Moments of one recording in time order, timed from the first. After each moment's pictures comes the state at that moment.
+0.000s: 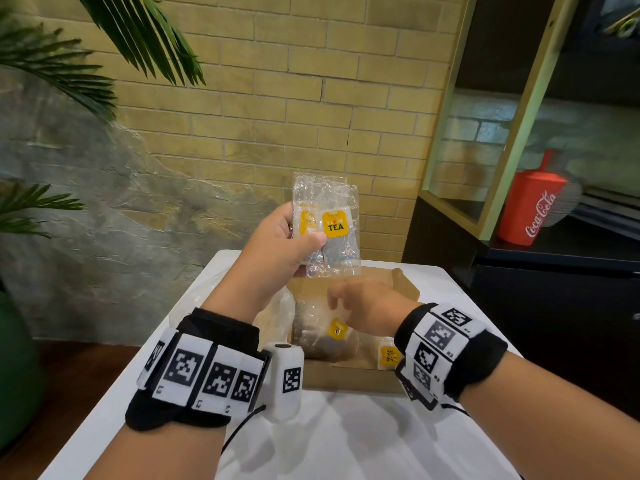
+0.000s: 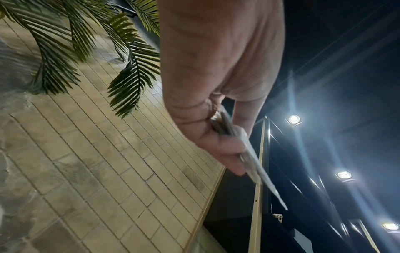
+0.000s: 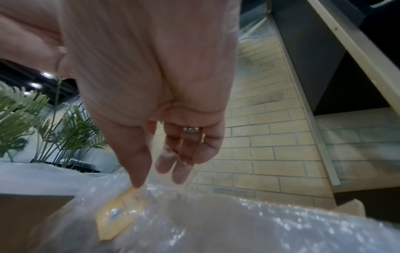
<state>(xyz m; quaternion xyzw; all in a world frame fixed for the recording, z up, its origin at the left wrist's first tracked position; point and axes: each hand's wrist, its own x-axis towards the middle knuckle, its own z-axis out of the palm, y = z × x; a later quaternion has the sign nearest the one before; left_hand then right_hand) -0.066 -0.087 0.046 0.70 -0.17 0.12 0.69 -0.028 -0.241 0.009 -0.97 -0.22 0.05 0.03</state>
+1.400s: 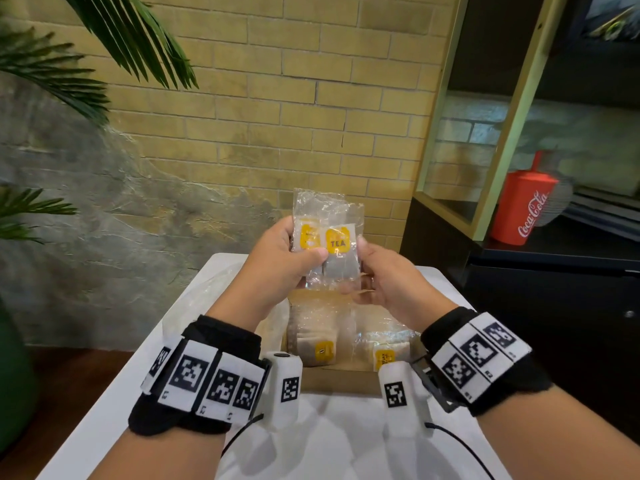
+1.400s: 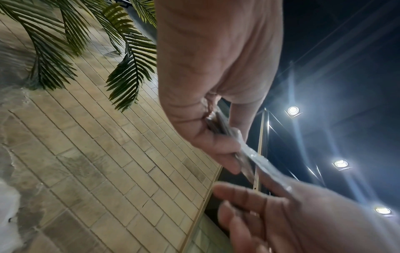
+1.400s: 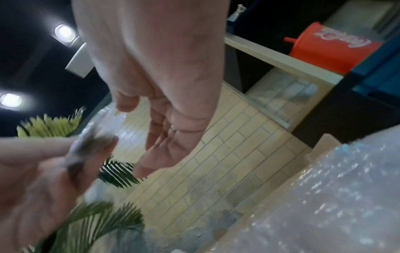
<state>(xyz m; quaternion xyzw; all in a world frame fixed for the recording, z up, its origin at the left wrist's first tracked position) -0.060 -0.095 0.036 0.72 -0.15 0.11 0.67 -0.042 -0.260 0.032 -0.74 -0.11 0.07 0.66</state>
